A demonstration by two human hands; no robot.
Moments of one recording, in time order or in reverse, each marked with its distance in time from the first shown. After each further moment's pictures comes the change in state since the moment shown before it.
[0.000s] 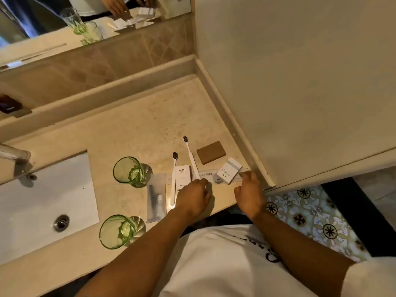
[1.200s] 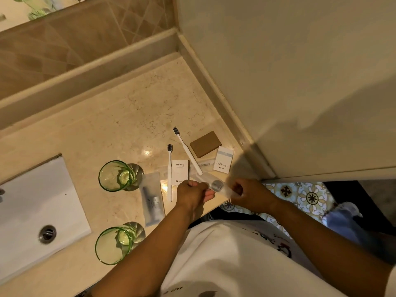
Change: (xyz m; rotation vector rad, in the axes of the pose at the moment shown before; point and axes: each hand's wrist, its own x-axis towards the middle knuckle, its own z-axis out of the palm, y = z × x) left_hand 0.016 0.007 0.002 -1.480 -0.046 -0.822; right_hand -0.007 -0.001 -0.033 0.152 -0.497 0.002
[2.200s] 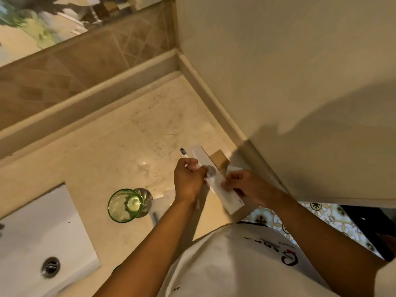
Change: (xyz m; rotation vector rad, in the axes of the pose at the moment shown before) left_hand 0.001 0.110 0.009 0.321 0.067 0.423; right_hand 0.047 -0.080 -0.029 0.697 -0.069 0.110
